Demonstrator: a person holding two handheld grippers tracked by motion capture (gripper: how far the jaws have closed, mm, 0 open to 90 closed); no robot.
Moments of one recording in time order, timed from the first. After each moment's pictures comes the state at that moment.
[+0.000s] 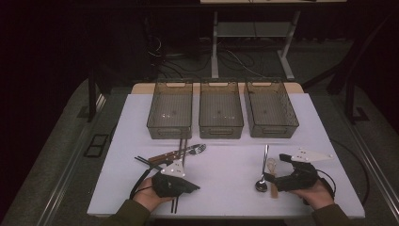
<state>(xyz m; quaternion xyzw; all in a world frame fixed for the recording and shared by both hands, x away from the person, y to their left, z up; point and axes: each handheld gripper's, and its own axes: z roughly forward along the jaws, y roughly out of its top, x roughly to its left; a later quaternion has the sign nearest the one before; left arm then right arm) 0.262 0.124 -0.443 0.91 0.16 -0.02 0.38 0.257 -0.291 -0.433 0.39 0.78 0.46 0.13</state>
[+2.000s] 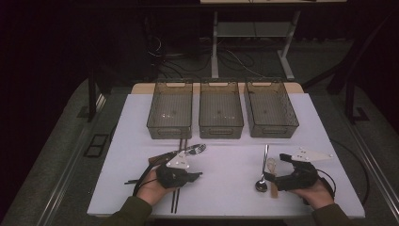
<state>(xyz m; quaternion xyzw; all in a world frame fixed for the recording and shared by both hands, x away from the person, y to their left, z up) 0.284 0.113 -0.440 0.91 0.17 0.03 0.38 0.258 -0.292 -0.433 0.40 0.78 0.46 0.13</state>
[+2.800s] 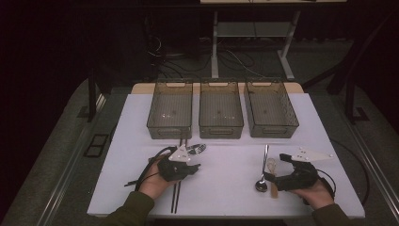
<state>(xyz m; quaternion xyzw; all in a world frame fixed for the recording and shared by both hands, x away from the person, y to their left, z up) 0.301 0.111 -0.441 0.91 0.18 0.06 0.37 0.258 -0.292 -0.433 0.40 0.78 0.46 0.13</state>
